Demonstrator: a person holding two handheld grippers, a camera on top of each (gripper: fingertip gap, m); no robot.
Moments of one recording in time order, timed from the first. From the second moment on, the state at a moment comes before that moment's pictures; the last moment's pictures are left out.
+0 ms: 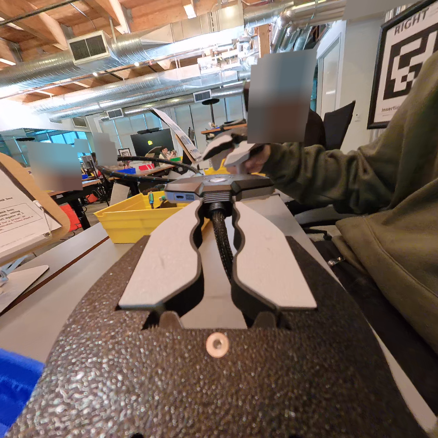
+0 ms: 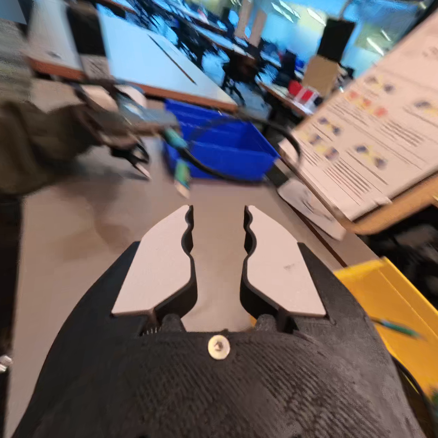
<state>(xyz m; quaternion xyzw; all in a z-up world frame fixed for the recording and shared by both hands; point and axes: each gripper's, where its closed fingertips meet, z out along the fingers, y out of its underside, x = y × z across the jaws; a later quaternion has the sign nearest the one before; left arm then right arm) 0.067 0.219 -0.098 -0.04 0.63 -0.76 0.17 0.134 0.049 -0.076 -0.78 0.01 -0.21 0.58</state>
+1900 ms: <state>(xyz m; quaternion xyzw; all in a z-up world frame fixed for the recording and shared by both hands) 0.051 0.208 -0.118 0.01 0.72 -0.67 0.19 0.137 0.048 -0.149 -0.95 -0.13 -0.25 0.16</state>
